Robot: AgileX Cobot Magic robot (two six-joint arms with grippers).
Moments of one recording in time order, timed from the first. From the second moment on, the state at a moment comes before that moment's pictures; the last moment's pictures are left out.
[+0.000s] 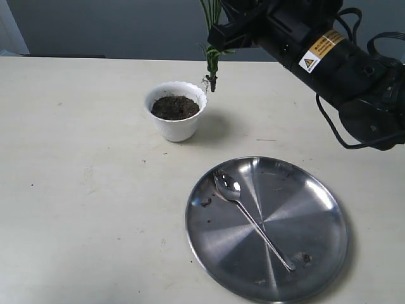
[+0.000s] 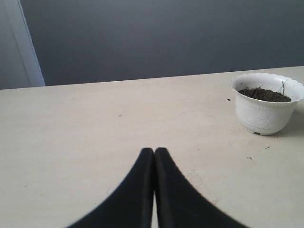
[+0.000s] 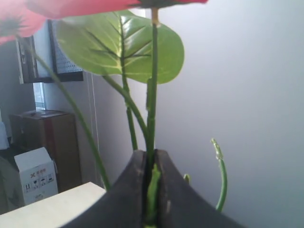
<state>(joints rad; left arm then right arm) -0.11 0.01 0.00 0.00 0.23 0.01 0.62 1.61 -0.80 -0.30 -1.02 0.31</state>
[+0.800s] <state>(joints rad) -0.11 0.01 0.00 0.00 0.23 0.01 0.62 1.69 -0.80 -0.30 -1.06 0.31</state>
